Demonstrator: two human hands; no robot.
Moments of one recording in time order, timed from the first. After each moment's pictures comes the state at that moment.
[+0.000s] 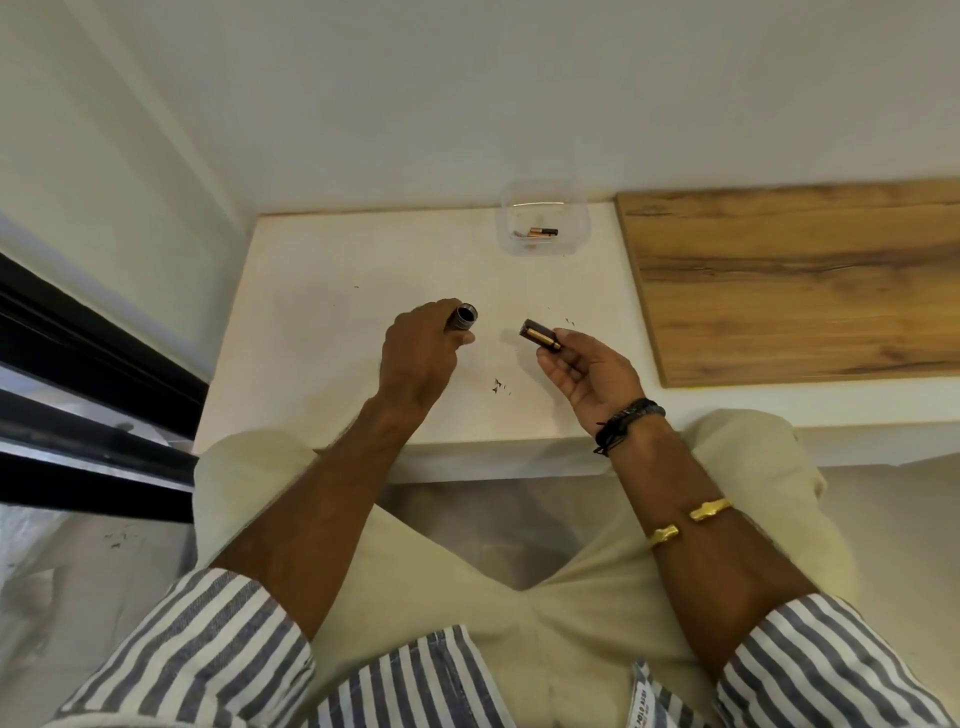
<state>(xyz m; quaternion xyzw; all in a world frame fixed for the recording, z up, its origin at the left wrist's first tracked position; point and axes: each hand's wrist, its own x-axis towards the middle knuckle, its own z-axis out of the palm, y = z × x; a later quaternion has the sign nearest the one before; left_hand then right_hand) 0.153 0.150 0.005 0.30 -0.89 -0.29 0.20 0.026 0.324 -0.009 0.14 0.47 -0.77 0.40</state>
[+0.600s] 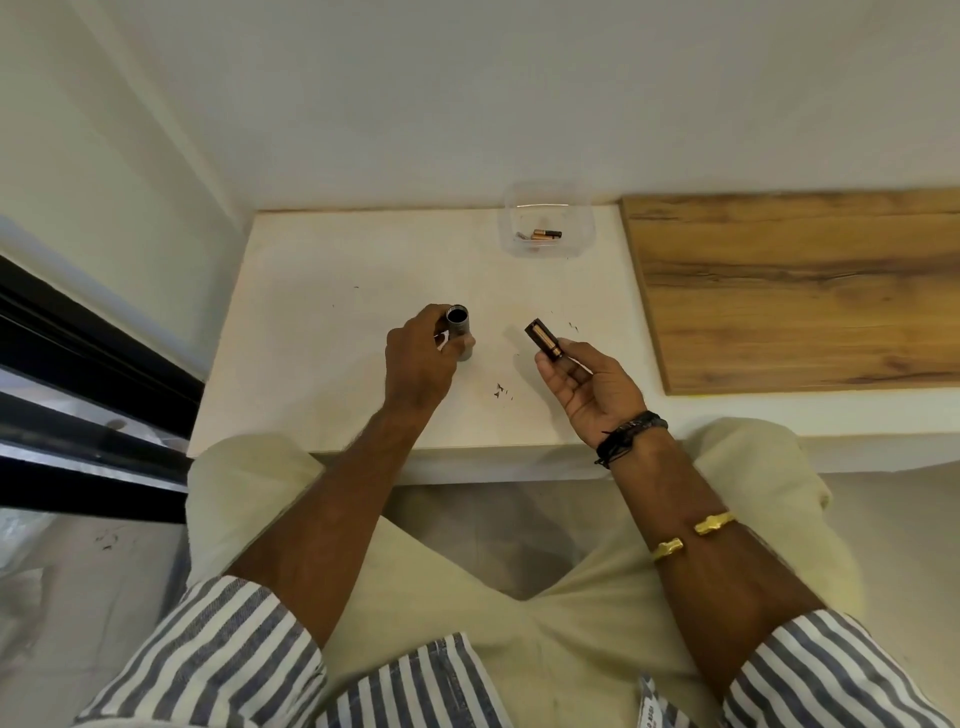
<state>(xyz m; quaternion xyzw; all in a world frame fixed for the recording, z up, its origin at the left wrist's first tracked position) 0.152 0.149 -0.015 0.34 -0.81 -0.40 0.26 0.031 0.321 -0.006 0.18 0.41 -0.78 0.43</state>
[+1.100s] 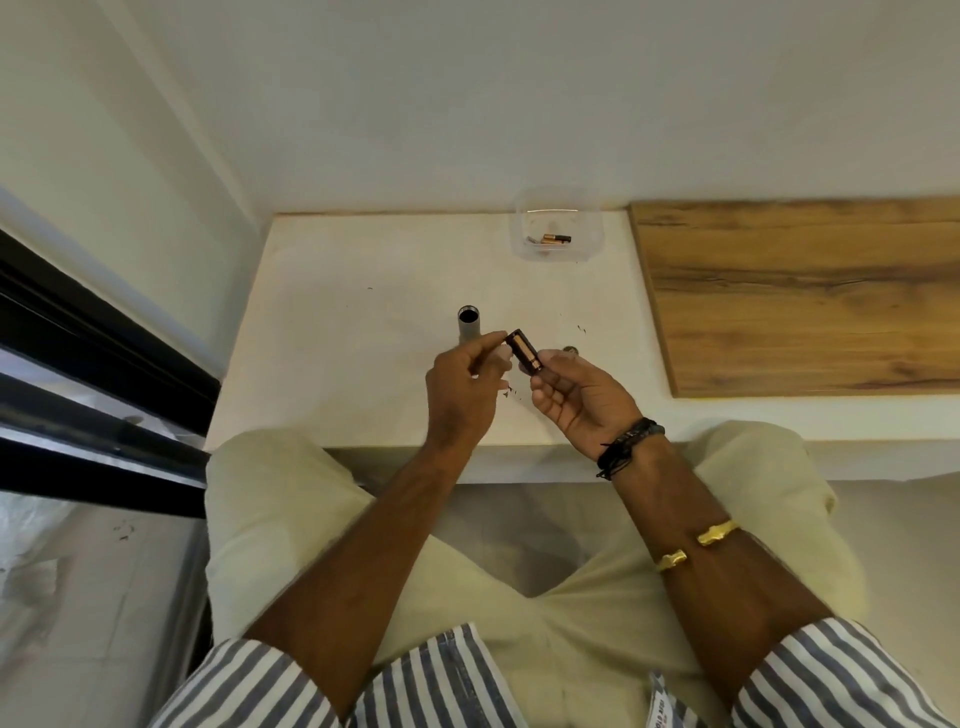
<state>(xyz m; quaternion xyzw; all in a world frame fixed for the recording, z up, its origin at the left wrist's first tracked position) 0.160 0.210 0.004 0.35 -0.70 -0.55 0.27 0.049 0.320 0.003 0.07 0.47 -0.71 0.51</state>
